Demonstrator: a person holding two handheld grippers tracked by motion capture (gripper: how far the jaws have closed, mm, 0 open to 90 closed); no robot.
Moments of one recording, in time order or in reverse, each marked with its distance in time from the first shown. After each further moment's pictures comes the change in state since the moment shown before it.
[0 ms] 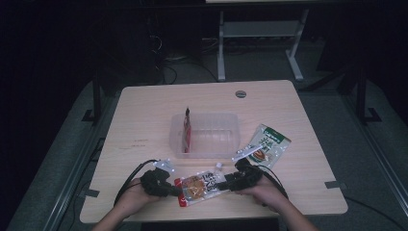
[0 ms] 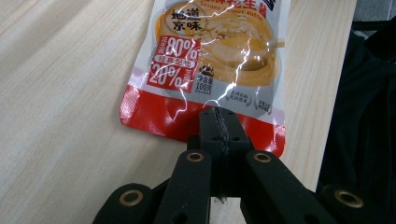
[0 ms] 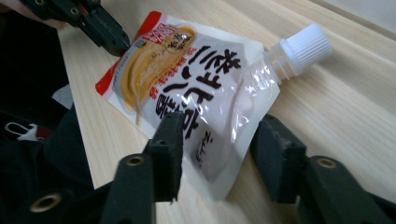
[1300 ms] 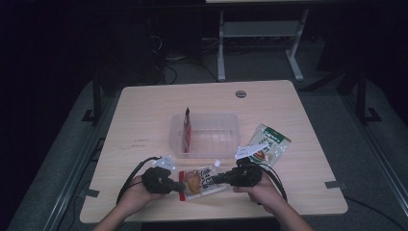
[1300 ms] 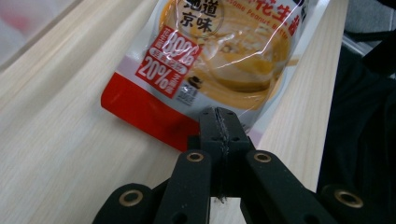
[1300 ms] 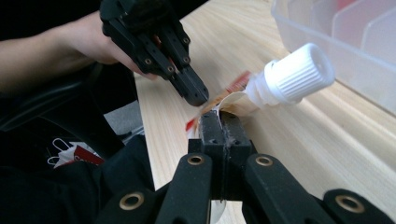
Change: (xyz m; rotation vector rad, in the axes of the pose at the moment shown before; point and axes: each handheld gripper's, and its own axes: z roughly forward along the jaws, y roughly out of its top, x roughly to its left) left arm -0.006 0.010 -0.004 -0.081 0.021 0.044; right arm 0.028 0.013 -0.022 -0.200 0.163 -0.118
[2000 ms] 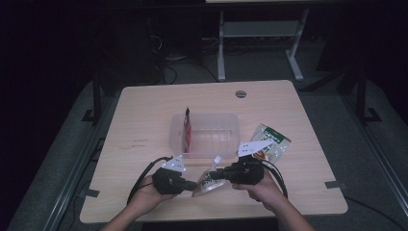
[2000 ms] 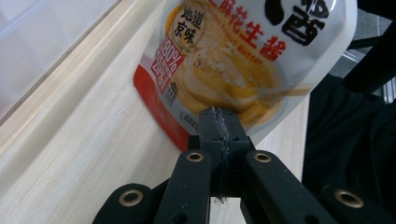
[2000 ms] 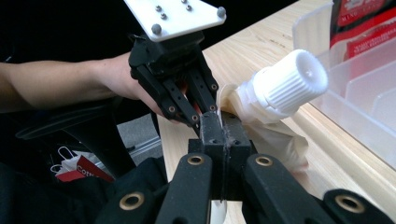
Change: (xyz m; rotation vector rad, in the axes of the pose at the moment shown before) left arm -0.023 0.023 0.011 -0.076 -0.016 0.106; right arm 0.019 0.019 -0.015 -0.091 0.042 -0.099
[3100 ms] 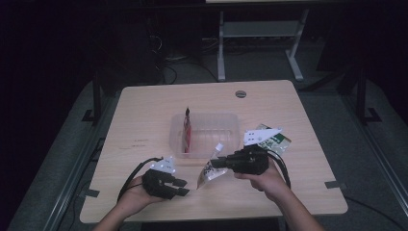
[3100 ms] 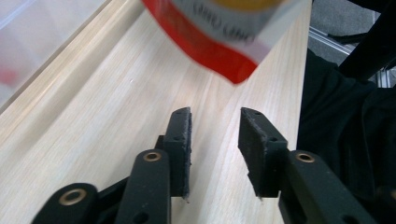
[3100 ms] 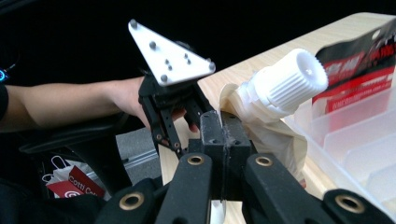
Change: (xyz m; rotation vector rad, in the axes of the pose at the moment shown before) left arm 0.008 -0.018 -0.022 0.006 -0.009 -0.011; right arm 0.007 0.034 -0.020 -0.067 -0.004 -0.060
